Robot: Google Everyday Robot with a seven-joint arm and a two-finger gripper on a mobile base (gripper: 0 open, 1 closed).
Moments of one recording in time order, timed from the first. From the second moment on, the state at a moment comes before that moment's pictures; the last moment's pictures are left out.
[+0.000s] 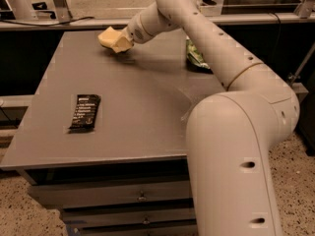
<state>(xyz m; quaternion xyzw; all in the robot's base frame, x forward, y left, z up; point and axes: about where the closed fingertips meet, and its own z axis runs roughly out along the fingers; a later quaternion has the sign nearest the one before) 0.809 0.124 0.865 -0.54 0.71 0.22 0.41</state>
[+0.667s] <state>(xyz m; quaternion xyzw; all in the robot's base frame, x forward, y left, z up) 0.786 0.111 0.950 -0.53 0.65 0.25 0.48</state>
